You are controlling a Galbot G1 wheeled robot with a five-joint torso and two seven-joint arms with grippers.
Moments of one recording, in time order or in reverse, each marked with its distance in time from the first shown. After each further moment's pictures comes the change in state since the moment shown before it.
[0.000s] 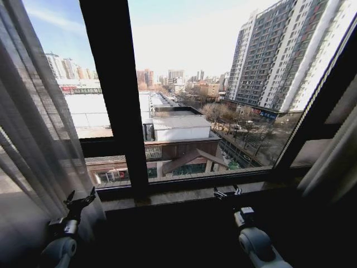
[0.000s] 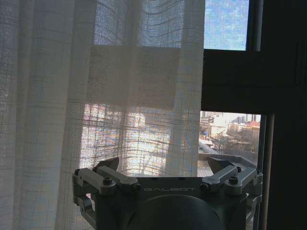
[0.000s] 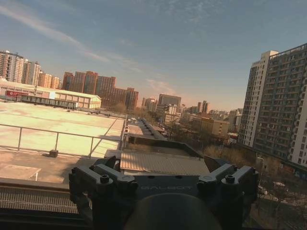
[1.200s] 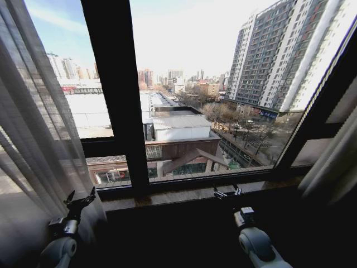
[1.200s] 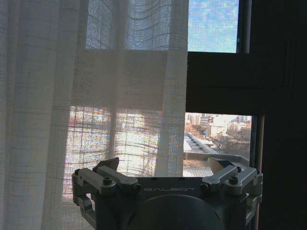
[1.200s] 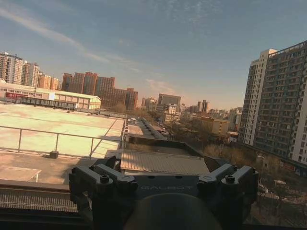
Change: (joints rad) left arm 0.000 0.000 0.000 0.000 0.000 0.000 0.001; right arm 0.000 0.000 0.000 0.000 0.000 0.000 0.000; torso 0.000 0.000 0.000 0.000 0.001
